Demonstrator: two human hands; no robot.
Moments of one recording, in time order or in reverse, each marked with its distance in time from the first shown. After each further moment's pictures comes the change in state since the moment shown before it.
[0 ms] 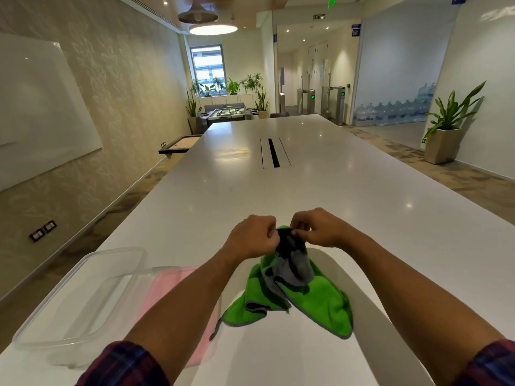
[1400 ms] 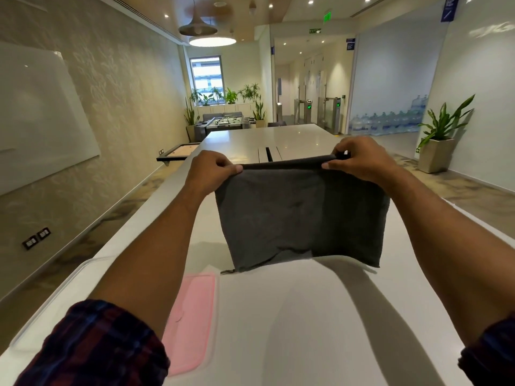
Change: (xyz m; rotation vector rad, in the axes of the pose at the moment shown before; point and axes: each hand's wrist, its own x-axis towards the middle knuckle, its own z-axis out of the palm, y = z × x) left_hand 0.060 -0.032 -0.142 -0.263 0.351 -0.262; right_hand 0.015 0.011 -0.164 -0.102 0.388 0.211
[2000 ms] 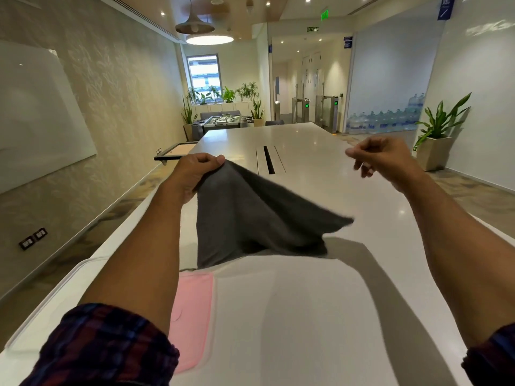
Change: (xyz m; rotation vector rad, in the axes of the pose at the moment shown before) left_hand -0.004 -0.022 -0.021 -0.642 -0.168 -0.198; right_hand -0.036 0.033 -0.018 0.656 0.145 0.049
